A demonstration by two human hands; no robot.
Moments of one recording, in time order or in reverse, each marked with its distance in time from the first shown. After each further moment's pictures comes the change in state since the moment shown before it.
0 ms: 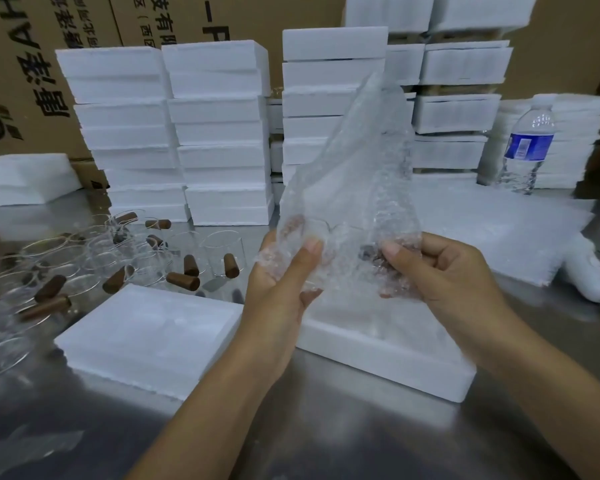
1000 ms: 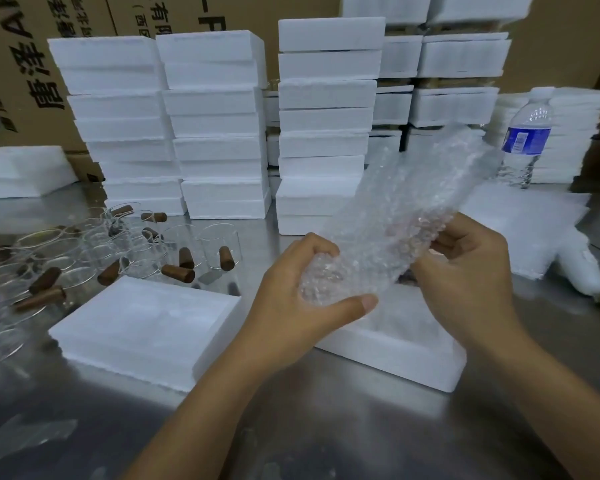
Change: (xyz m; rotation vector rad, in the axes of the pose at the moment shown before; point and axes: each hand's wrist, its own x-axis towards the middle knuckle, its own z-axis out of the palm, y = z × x) left_hand -0.011 -0.003 0.001 0.723 -0.158 0.196; right_hand -0.008 -0.005 -0.003 -0.257 0.117 -0.407
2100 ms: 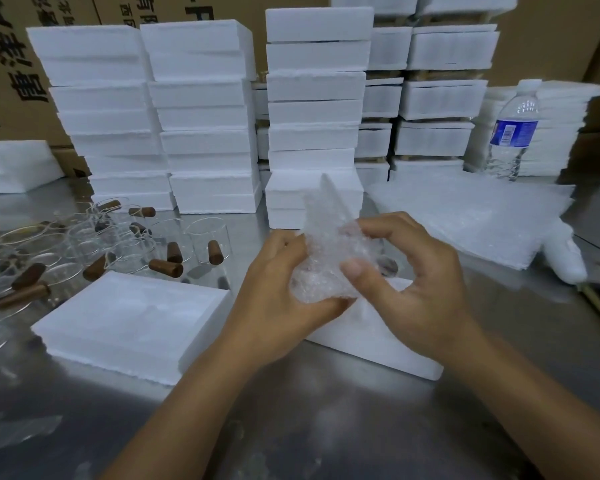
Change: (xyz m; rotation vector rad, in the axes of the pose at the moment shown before) left_hand -0.001 -0.005 0.002 0.239 0.057 0.126; right_hand -0.014 -0.006 0.010 -0.281 -0.181 -0.308
